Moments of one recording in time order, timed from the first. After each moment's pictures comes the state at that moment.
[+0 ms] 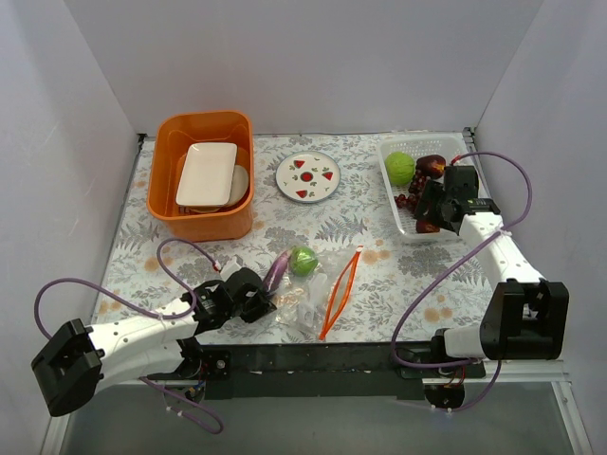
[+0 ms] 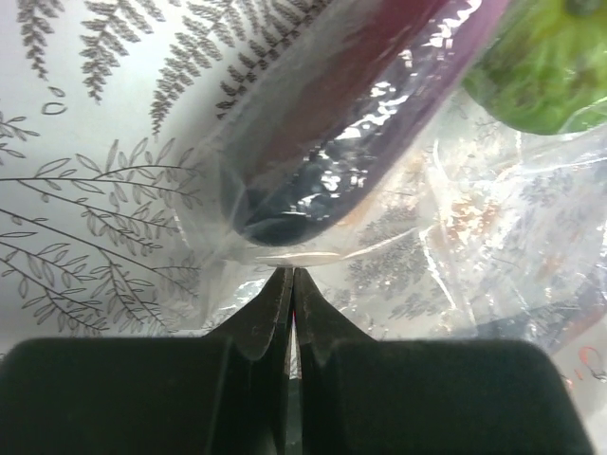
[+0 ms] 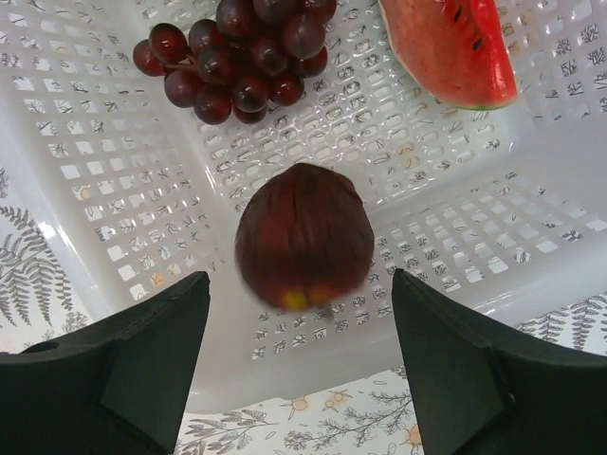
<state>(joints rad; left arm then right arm) -0.92 0.94 0.34 -0.31 -0.16 -1.37 0.05 1.35 0.99 -0.53 0.13 0.33</state>
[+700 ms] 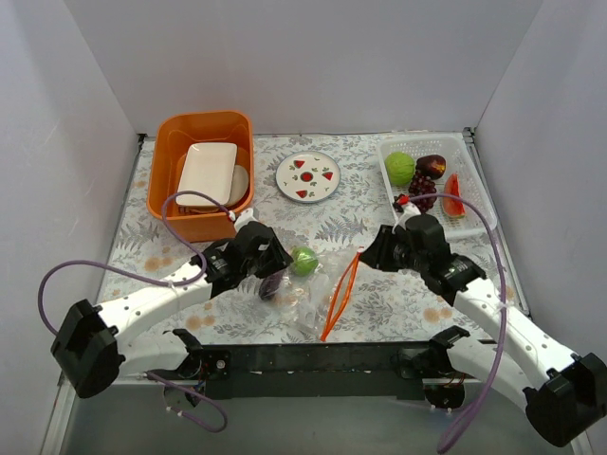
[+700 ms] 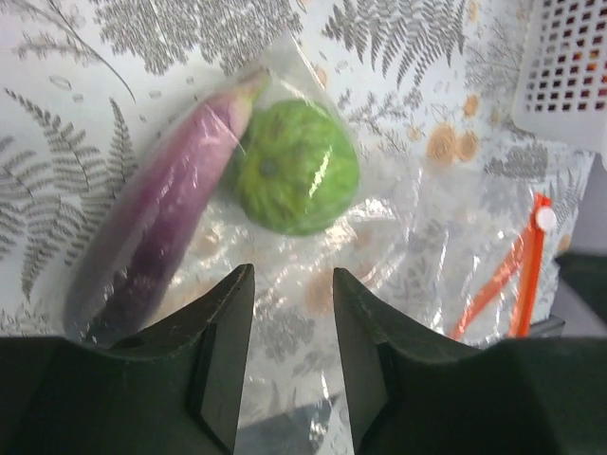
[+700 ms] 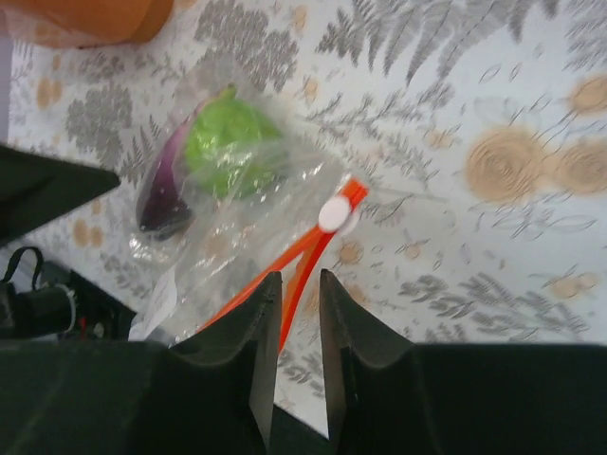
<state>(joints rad) -0.83 1.10 0.72 -0.37 -0.20 -1.09 0.49 0.93 0.69 -0.38 -0.19 0.54</state>
